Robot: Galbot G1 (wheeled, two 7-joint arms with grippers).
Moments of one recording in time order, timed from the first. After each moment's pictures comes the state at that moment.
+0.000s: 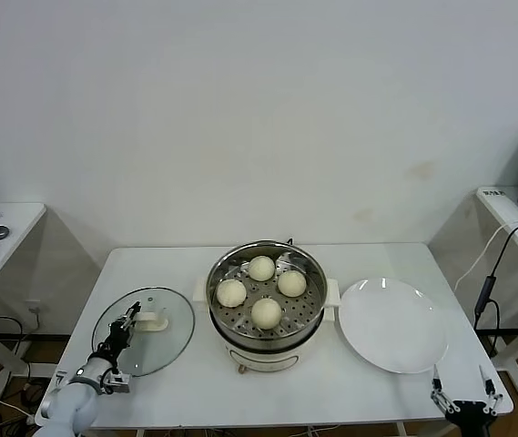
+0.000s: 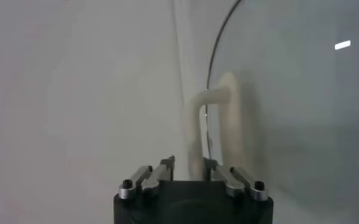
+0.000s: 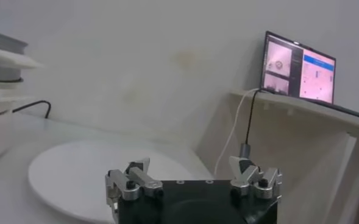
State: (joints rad) left arm 1.12 -1.12 -0.52 -1.26 1.25 -0.22 -0.22; right arm -1.69 1.54 0.99 1.80 0.04 0.37 -0.18
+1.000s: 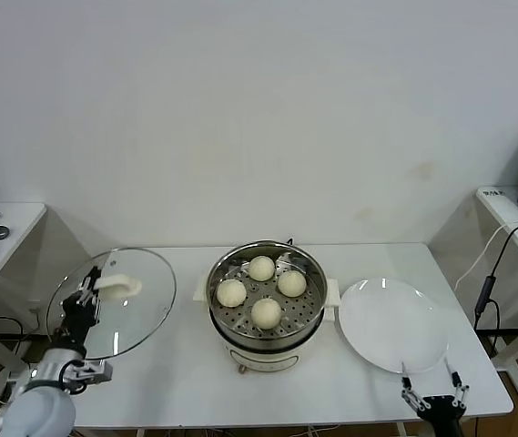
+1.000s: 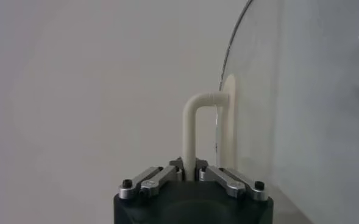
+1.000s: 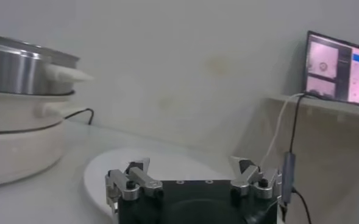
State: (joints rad) left arm 1.44 -0.94 -0.61 -1.99 0.92 0.24 -0.06; right arm -1.72 1.51 0.87 1.83 0.02 0.36 -0.19
